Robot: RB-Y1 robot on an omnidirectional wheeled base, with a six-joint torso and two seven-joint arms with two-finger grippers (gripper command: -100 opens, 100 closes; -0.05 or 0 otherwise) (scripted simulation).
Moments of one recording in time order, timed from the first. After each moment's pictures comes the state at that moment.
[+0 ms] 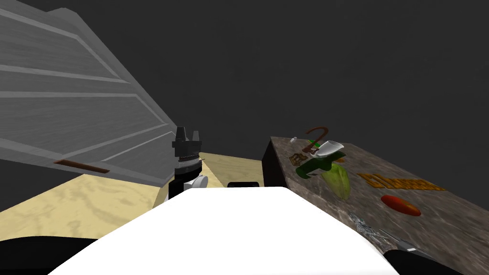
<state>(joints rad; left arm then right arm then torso) 0.54 0.01 -0.07 -2.39 0.03 -0.52 -0.08 1.59 -1.15 -0.23 -1.74 1.67 0.16 0.14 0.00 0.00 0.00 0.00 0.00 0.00</state>
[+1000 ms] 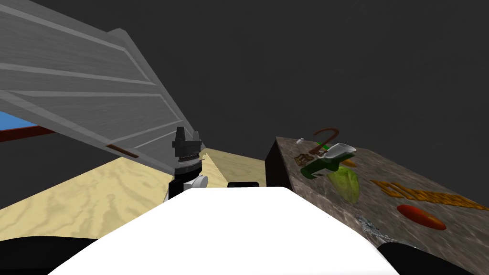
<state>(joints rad) 0.54 0.01 -0.07 -2.39 0.03 -0.52 -0.08 1.48 -1.15 -0.20 -1.62 1.61 0.10 0.16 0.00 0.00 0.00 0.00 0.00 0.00</state>
